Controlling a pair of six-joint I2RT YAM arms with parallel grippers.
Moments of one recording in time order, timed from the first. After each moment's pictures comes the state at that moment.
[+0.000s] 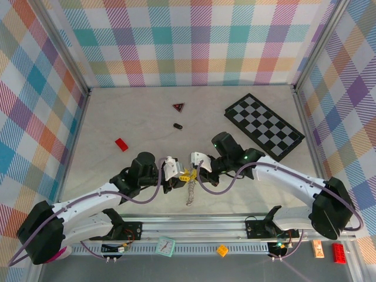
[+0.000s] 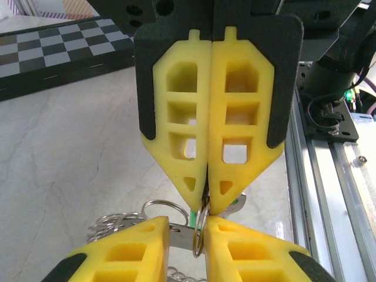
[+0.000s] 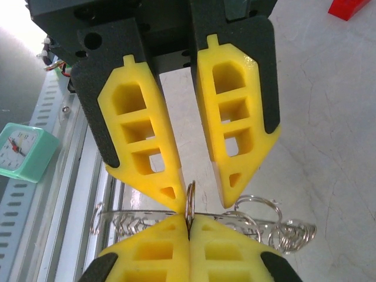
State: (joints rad) left arm -0.77 1.01 0.44 0.15 0.54 0.26; right arm 0.81 1.28 0.88 -0.47 -0.64 -0.52
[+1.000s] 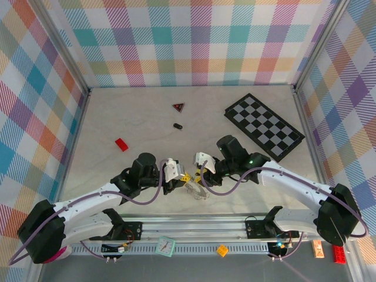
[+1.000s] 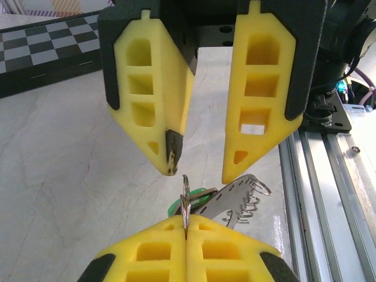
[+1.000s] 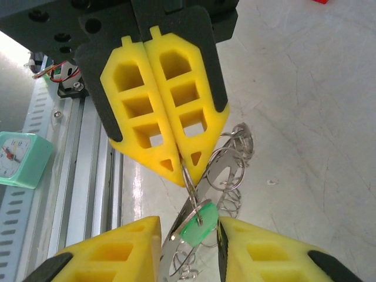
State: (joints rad) left arm -0.77 1.02 0.43 0.16 0.56 0.28; right arm 0.79 1.19 0.80 -0.42 -0.61 -0.42
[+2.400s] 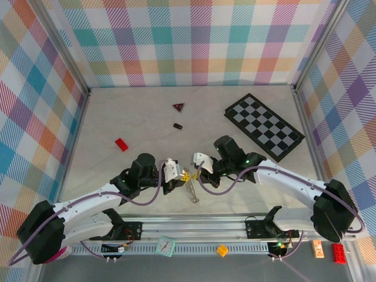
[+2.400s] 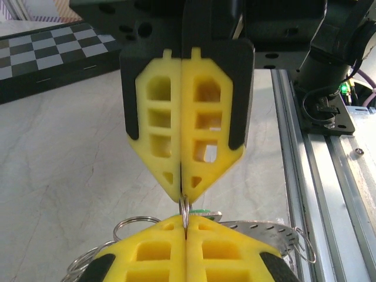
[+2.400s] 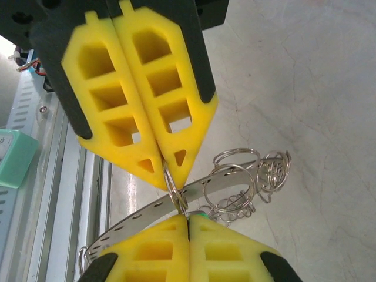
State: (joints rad) left arm -0.77 1.01 0.41 0.18 0.56 0.28; right arm 0.79 1.25 0.79 -0.38 -0.59 -0.43
